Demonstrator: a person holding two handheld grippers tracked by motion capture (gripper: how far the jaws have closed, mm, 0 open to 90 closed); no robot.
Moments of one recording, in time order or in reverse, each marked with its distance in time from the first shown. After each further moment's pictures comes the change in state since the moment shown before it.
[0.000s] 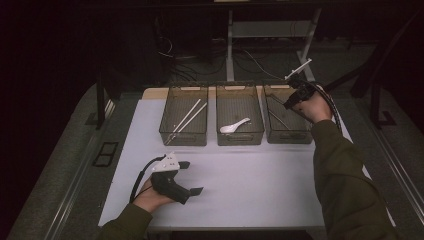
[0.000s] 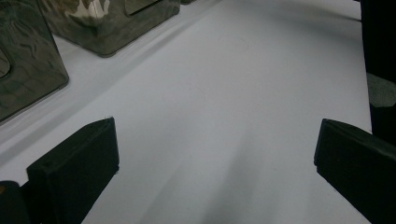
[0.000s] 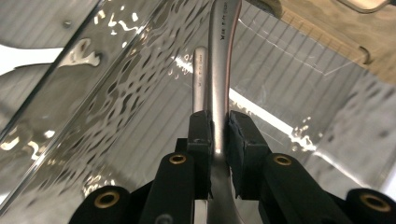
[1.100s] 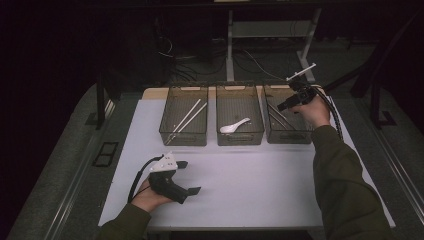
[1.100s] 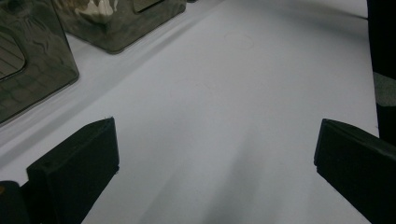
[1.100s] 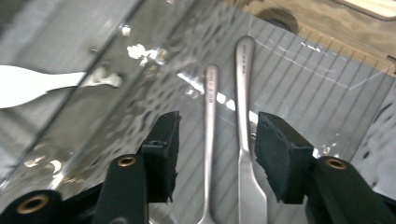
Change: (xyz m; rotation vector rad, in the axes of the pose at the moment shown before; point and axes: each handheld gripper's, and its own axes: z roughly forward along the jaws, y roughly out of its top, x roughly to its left) left arm 0.004 -0.002 -0.004 0.004 0.018 -0.002; right arm -0.001 -0.015 0.000 -0.136 0.094 0.047
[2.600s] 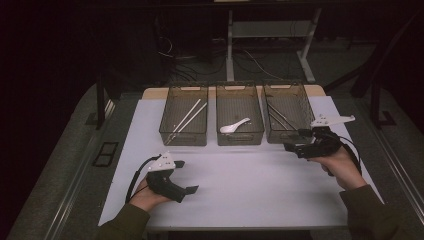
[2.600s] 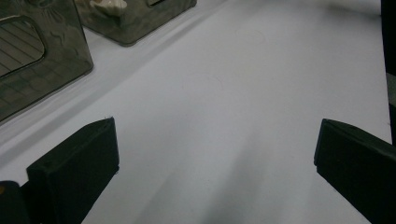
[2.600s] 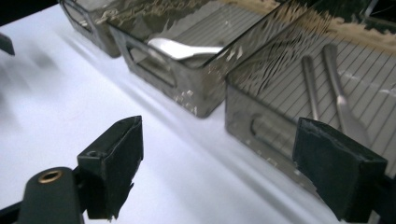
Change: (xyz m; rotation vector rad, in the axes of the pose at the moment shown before) left arm 0.003 -0.002 -0.004 0.010 0.028 -0.016; right arm 0.078 -0.153 -0.066 -0.365 0.125 -0.155
